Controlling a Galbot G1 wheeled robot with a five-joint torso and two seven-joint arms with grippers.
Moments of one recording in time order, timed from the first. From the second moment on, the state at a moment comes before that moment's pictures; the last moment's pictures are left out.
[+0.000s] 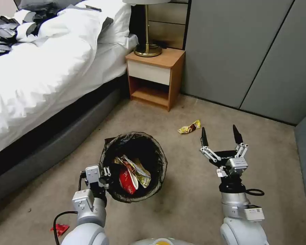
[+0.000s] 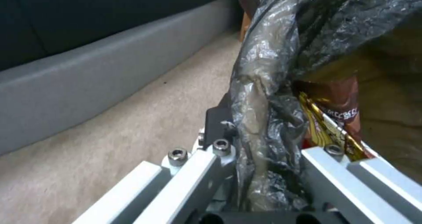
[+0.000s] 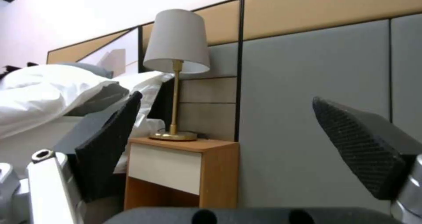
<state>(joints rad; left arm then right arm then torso) 1.76 -1.52 -0.43 -2.32 -0.14 0.31 -0.31 -1.62 1.35 0.39 2.13 -0.02 0.53 0.17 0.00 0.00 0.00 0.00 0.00</state>
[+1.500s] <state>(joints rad) 1.76 -1.52 -0.43 -2.32 -0.14 0.31 -0.31 -1.61 1.35 0.40 2.11 -0.03 0.58 0.14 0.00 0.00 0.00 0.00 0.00</state>
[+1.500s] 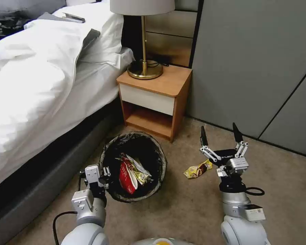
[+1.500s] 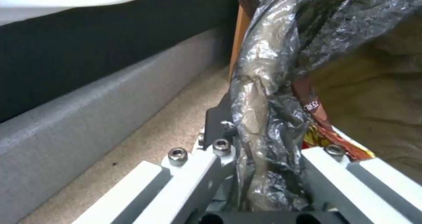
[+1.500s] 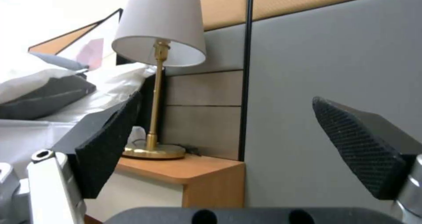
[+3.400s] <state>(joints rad) 1.77 -1.52 -0.42 -2.31 -0.12 0.31 -0.31 -1.19 1.30 0.27 1.54 0.55 -0.50 0.41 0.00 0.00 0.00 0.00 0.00</state>
